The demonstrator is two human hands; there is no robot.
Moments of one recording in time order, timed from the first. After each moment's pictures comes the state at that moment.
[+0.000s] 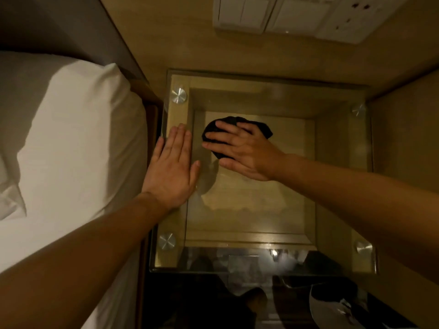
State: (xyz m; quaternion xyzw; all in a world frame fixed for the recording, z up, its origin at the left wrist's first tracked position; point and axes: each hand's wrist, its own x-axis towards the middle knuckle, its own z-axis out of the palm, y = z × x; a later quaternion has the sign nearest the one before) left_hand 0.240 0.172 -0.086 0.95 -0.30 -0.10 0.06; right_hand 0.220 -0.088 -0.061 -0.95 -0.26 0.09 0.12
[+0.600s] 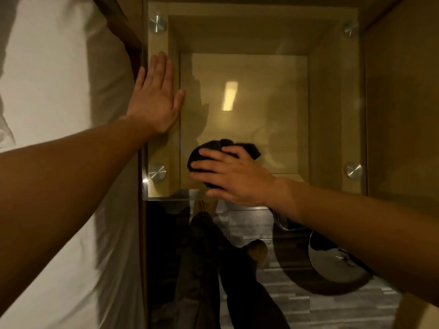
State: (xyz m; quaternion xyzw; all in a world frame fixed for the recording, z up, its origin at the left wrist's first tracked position) left_hand 0.242 0.170 -0.070 0.95 -0.29 -0.14 0.04; right_hand 0.025 -0.015 -0.064 -0.94 -0.28 0.11 0.17
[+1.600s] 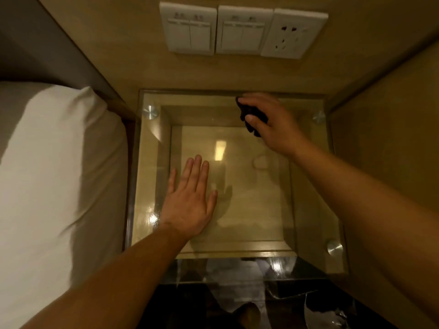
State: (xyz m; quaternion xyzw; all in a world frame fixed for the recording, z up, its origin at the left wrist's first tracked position) left_hand 0.166 0.091 -0.082 0.94 -0.30 -0.13 0.07; right_hand 0.223 -0.183 0.013 -0.93 0.03 -0.01 0.37
